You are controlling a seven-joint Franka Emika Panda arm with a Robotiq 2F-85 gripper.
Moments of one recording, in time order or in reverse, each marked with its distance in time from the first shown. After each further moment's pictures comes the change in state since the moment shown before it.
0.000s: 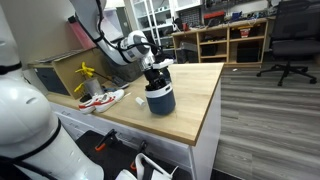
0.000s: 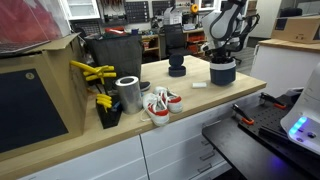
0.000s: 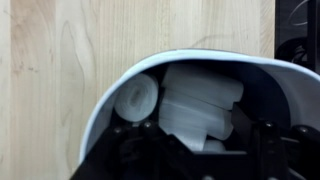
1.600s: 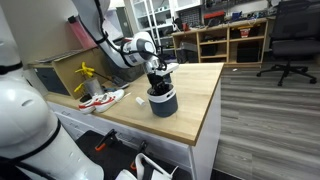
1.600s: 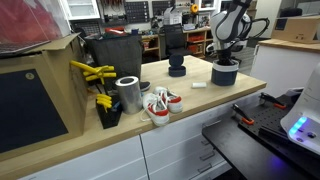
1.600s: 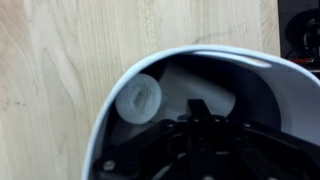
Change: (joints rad) arm -0.047 -0.004 -0.029 -0.058 0.080 0.114 0.017
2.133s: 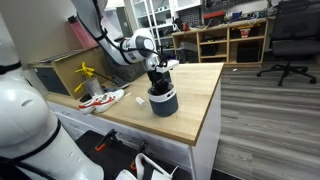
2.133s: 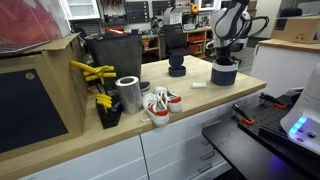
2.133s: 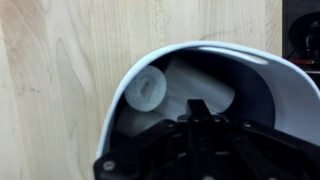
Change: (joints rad) arm -0.001 -0.024 0.003 0.008 0.045 -0.007 -0.075
